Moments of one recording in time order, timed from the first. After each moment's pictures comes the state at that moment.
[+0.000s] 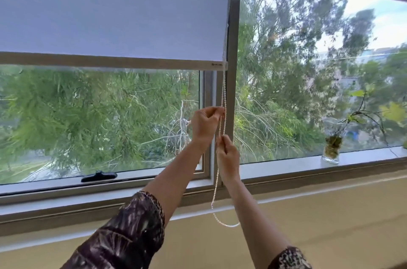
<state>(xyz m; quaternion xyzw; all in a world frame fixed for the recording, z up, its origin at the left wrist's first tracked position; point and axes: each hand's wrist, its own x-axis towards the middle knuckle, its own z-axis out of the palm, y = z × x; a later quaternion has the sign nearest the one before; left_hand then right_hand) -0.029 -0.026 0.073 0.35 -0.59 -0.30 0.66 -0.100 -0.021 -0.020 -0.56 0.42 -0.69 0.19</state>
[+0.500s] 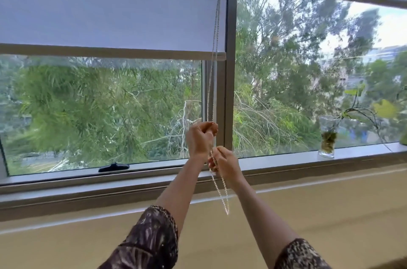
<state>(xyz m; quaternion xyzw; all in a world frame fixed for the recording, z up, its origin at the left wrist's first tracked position) -0.016 0.052 0.032 0.43 -0.59 -0.18 0.66 -0.107 0.058 -0.035 -0.61 0.43 -0.58 0.34</state>
